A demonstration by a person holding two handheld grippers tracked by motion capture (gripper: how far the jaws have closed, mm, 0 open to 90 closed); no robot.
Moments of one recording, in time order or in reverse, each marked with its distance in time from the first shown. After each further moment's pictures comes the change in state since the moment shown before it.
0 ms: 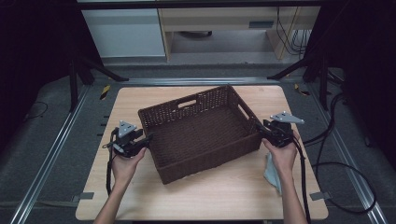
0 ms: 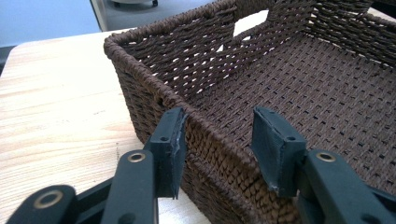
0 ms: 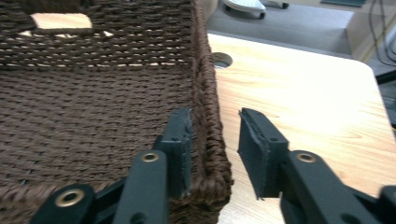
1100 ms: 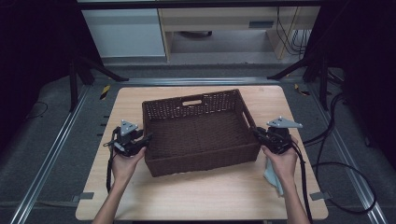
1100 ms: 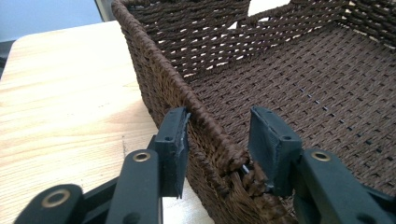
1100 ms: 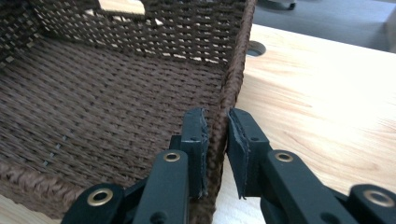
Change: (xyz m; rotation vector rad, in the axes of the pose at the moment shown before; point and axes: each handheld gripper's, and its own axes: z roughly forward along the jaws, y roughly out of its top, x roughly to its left) left arm 0.003 -0.002 0.005 0.045 0.018 0.028; right arm 0.018 -0.005 -0.017 0.050 0.073 -0.041
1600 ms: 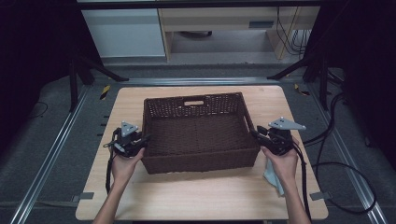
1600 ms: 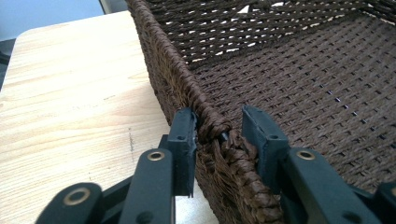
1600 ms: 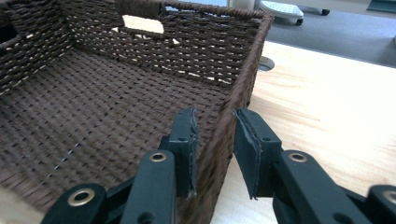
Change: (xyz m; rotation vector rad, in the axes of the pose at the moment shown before) left arm 0.008 -0.005 0.005 0.019 0.005 0.012; right arm 0.000 0.004 -0.005 -0.058 0.054 0.000
